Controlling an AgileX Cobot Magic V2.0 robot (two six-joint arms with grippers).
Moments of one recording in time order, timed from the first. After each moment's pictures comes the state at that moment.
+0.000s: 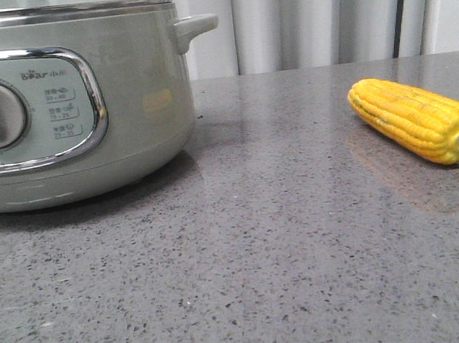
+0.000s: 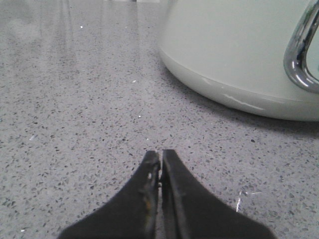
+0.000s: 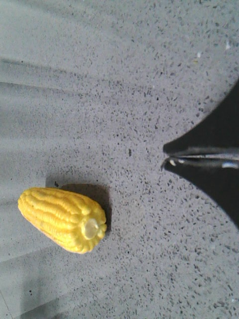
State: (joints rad) left arm -0.16 0.00 -0.01 0.02 0.32 -0.13; right arm 0.15 -0.01 0.01 -0.17 0.32 0.16
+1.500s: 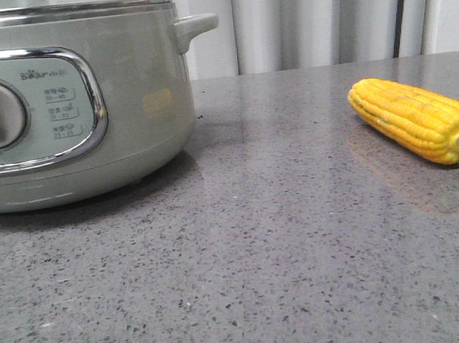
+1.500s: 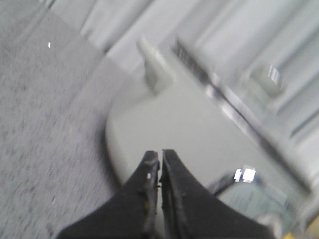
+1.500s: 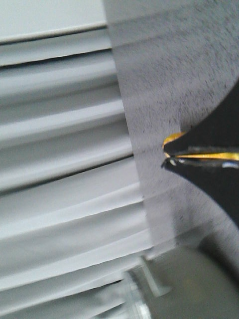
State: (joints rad) left arm -0.16 0.00 -0.01 -0.69 0.01 -0.13; right arm 0.15 -0.01 0.01 0.16 -0.14 0.16
